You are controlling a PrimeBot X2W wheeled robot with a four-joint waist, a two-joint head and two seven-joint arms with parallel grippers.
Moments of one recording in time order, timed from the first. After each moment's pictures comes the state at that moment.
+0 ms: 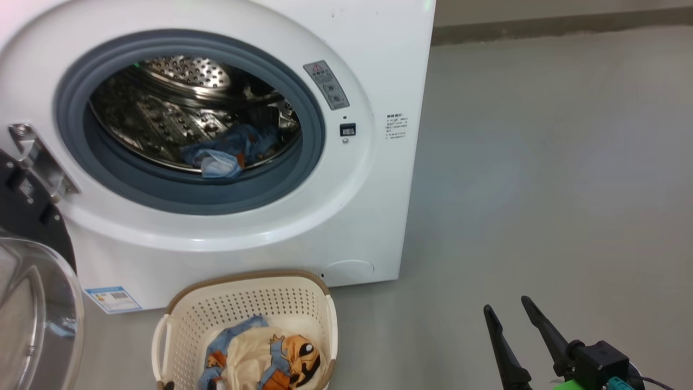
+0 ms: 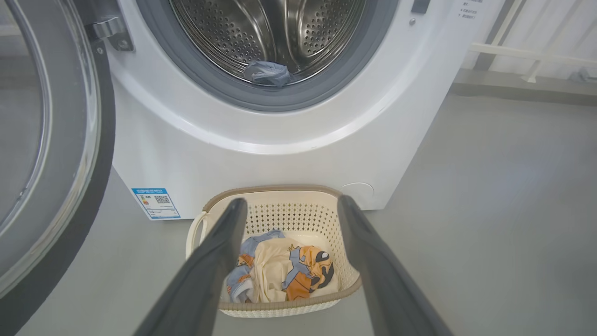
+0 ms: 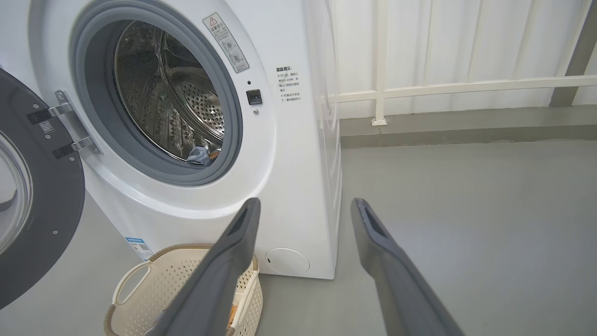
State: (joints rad) left arm 0.23 0.05 -0.08 0.13 -0.20 0.12 -0.26; right arm 0.06 -0.06 0.08 0.13 0.19 0.12 -0.26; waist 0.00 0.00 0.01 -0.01
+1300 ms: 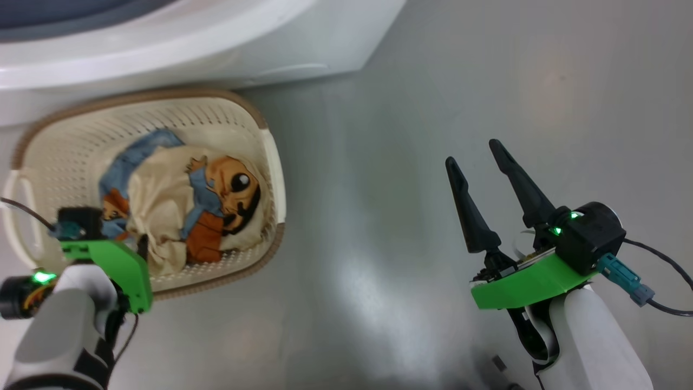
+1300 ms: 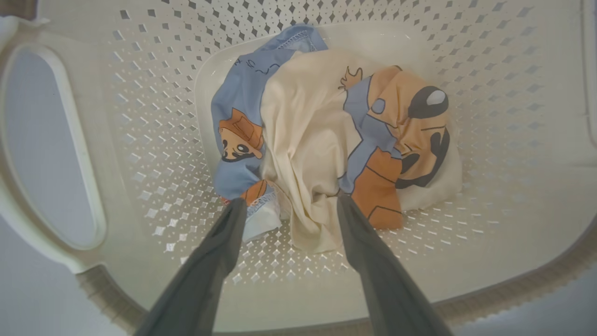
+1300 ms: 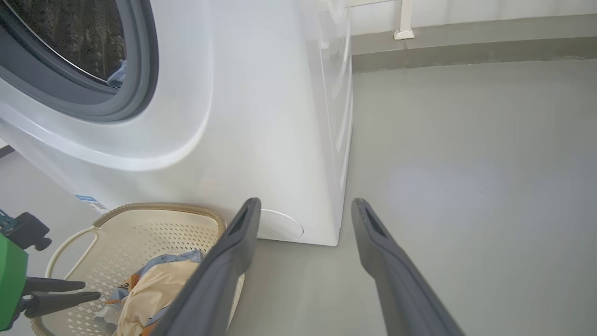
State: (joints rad) left arm -0.71 0.19 -0.13 1.04 -0.19 0.01 0.02; right arm -0.34 -0.06 0.17 0.07 0.19 0.12 -0.26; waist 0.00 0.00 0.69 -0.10
